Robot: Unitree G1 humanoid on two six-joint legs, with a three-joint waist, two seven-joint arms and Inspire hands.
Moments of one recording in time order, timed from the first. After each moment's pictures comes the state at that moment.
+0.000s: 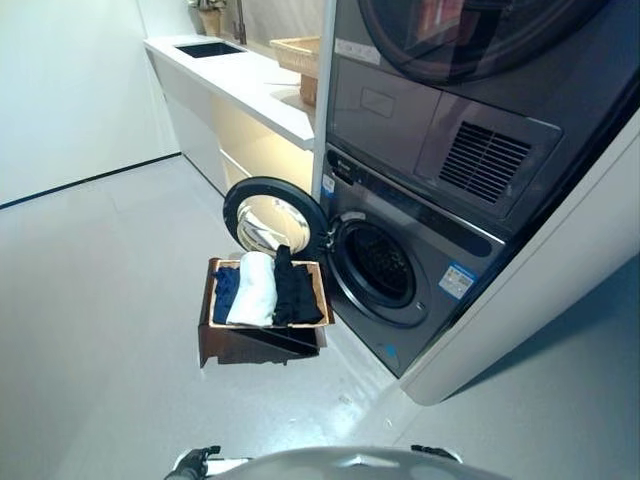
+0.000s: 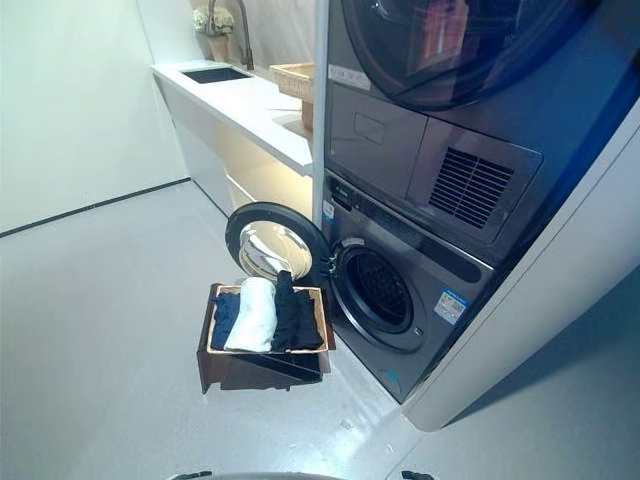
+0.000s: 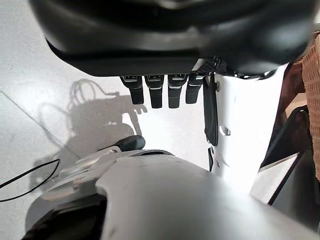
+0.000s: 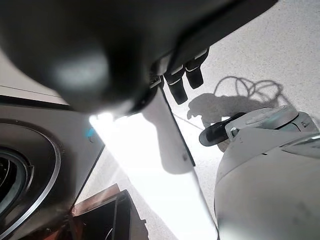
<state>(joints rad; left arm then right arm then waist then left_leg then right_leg) 0.01 0.21 -0.17 1.42 -0.05 -0.09 0.00 0.00 -0.20 0.20 1.41 0.07 -0.09 -0.02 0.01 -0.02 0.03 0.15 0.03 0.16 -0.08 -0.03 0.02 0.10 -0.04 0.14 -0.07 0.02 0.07</state>
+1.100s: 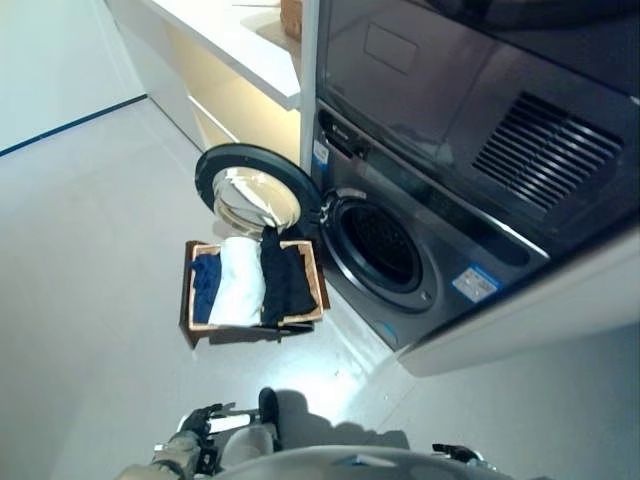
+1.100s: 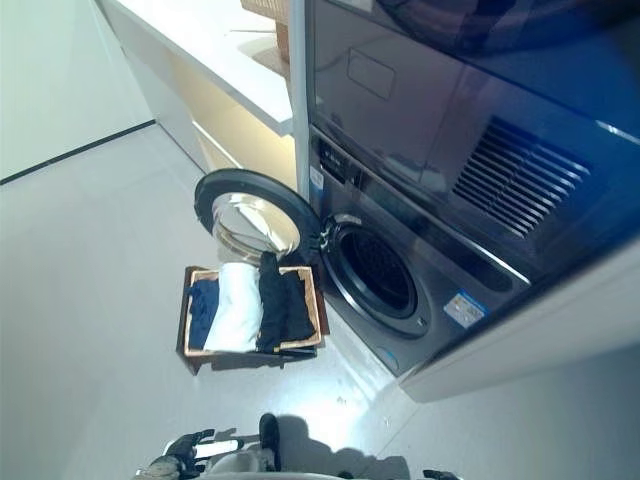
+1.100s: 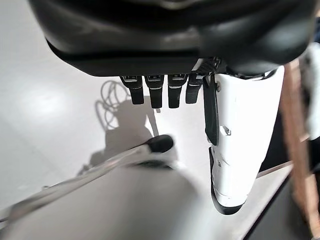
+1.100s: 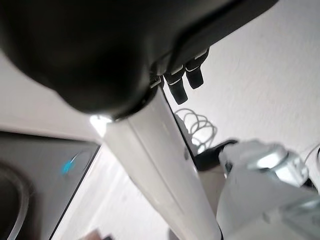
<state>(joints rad) -0.13 0.24 -0.17 1.41 -0.12 -0.09 0.03 -0.07 -0.23 0.18 1.48 0.09 -0.06 -0.02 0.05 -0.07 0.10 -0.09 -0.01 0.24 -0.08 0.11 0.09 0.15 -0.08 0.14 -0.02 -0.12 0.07</state>
